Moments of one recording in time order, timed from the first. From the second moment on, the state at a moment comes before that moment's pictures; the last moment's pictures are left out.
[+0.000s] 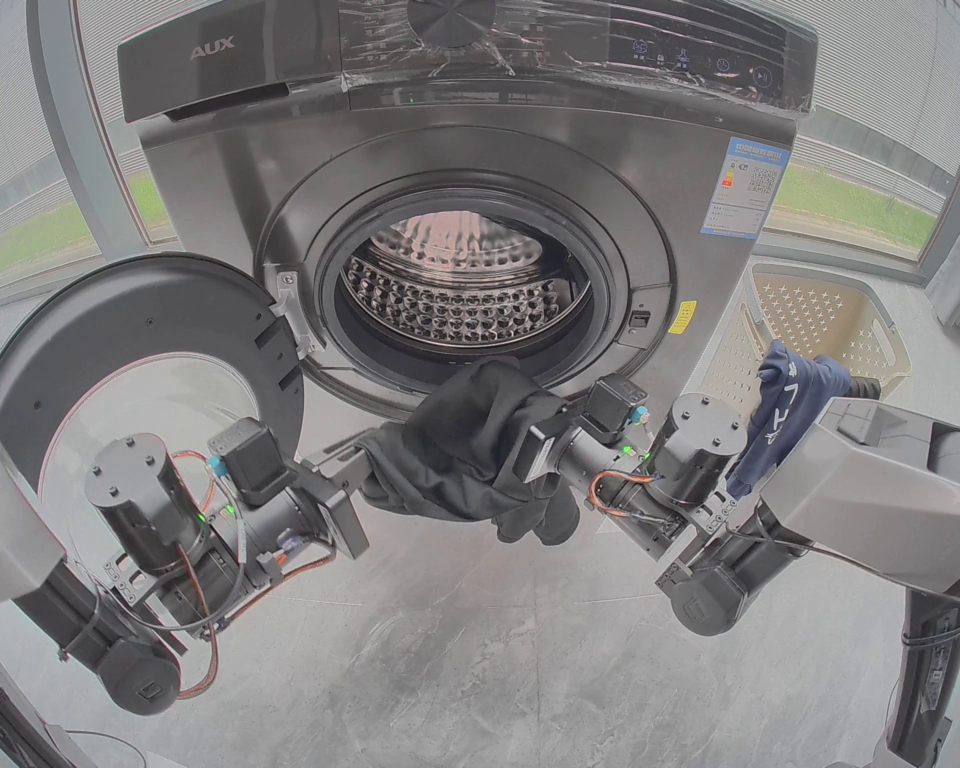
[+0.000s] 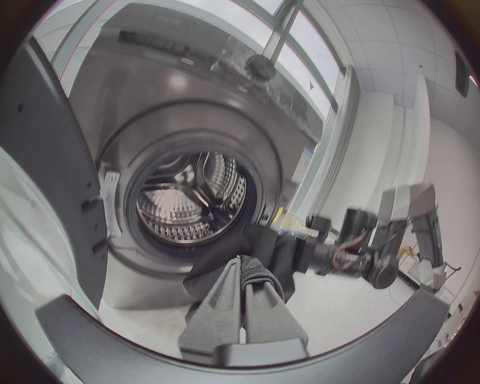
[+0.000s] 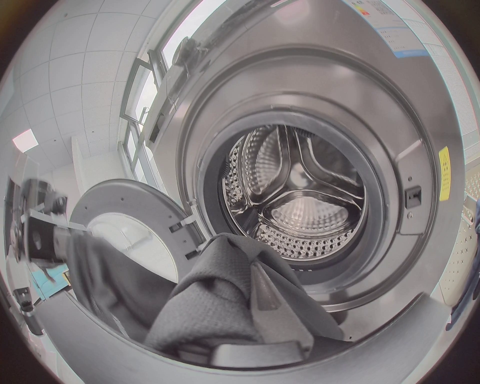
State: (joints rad) left arm -0.53 1.78 -0.37 -1.54 -0.13 -0.11; right arm 0.66 2.24 -0.97 -1.55 0.04 0.14
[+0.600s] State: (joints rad) left arm -0.52 1.99 -0.31 -1.54 -0.13 -0.06; right arm 0.68 2.16 -0.97 -1.55 0.04 0.14
